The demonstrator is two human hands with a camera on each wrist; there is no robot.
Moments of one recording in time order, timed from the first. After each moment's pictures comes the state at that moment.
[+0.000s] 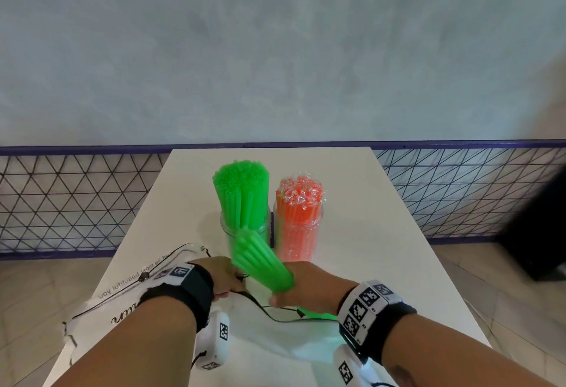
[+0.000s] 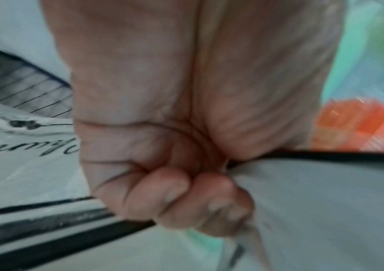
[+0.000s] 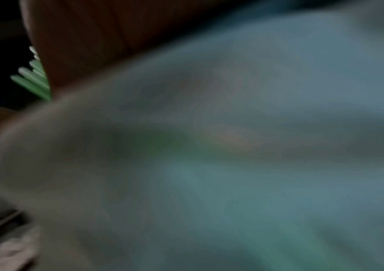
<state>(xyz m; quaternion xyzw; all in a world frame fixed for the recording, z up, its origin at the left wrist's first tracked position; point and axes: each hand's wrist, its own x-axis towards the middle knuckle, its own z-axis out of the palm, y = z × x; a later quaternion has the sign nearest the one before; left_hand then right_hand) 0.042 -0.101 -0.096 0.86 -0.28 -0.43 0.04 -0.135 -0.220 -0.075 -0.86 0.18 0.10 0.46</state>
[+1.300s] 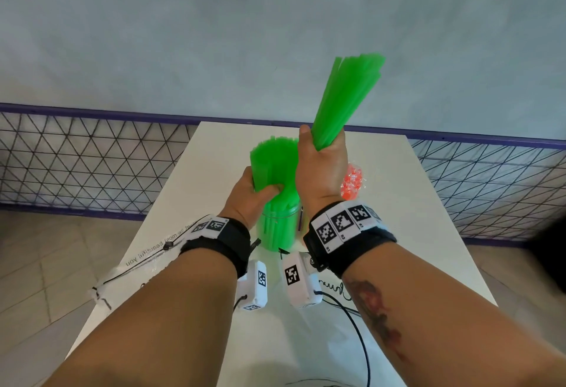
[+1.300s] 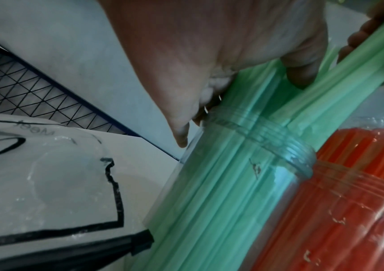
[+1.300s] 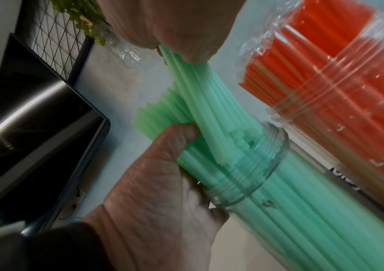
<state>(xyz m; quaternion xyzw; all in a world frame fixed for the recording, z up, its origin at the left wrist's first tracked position) 0.077 -0.136 -0.081 0.70 -0.26 -0.21 0.62 -0.015 -0.214 0.014 -0.61 0.29 -0.50 0.54</state>
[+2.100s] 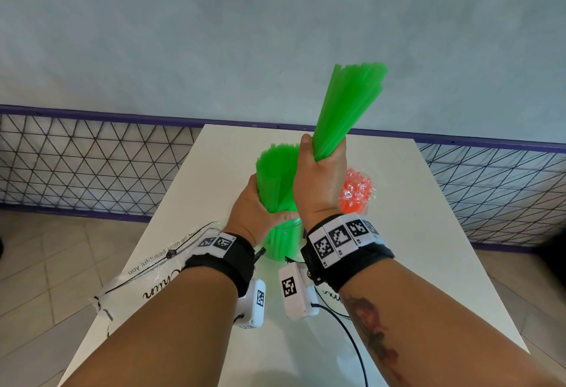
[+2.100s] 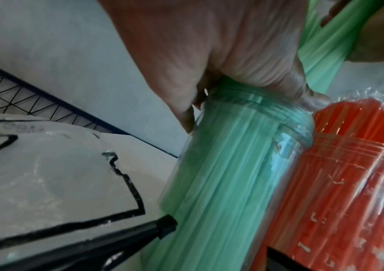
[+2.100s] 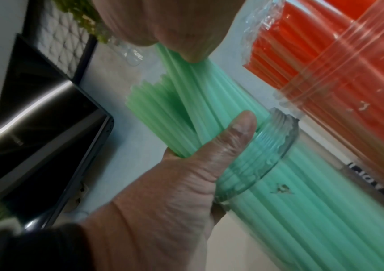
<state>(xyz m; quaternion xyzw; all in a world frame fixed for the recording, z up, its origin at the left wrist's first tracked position) 0.080 -0.132 -0.096 0.75 -0.30 -0.15 0.57 0.000 -0.212 0.008 -0.62 0.27 -0.51 0.52</state>
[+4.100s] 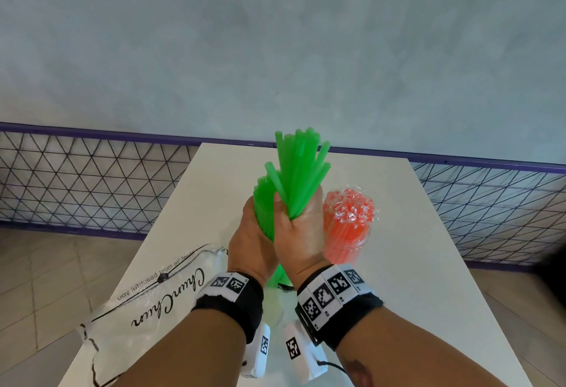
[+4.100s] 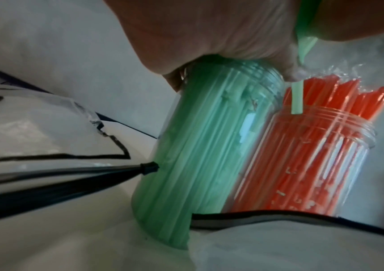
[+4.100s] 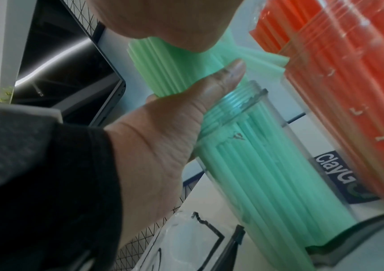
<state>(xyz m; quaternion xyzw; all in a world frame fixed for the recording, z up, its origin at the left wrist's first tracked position) 0.034 -0.133 -0.068 0.82 -0.24 -0.06 0.52 -0.011 -0.193 -0.030 -0.71 0.20 -0.47 0.48</state>
